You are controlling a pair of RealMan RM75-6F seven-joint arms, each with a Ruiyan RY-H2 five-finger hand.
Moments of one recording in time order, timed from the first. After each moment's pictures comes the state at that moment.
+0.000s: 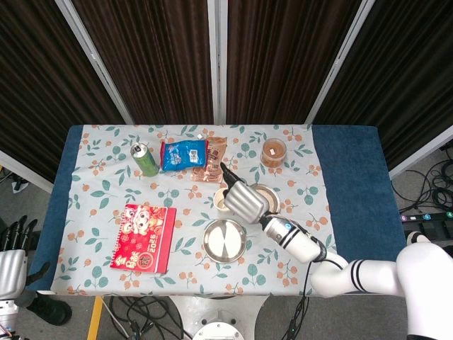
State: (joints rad) left arm 0.04 -1.29 -0.03 -1.45 1.46 1.57 0.10; right arm 1.06 -1.49 0.00 -1.53 -1.24 1.05 -1.02
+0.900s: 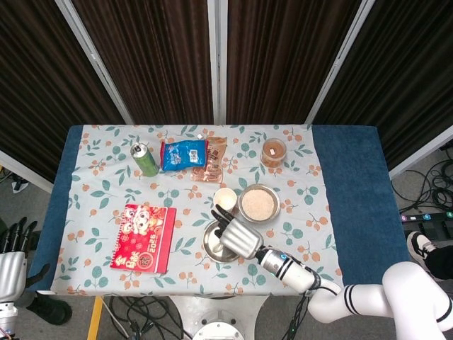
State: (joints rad) left arm 0.05 -1.29 -0.03 -1.46 1.47 1.59 0.11; right arm 0.90 -1.70 -0.05 -1.41 -1.45 1.00 -0.79
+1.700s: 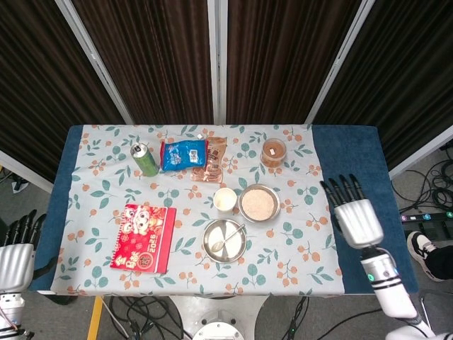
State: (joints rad) left arm 0.00 -1.29 -0.05 -1.47 1.48 1.55 0.11; right arm 0.45 -1.19 -0.06 -1.73 -1.34 1.45 -0.49
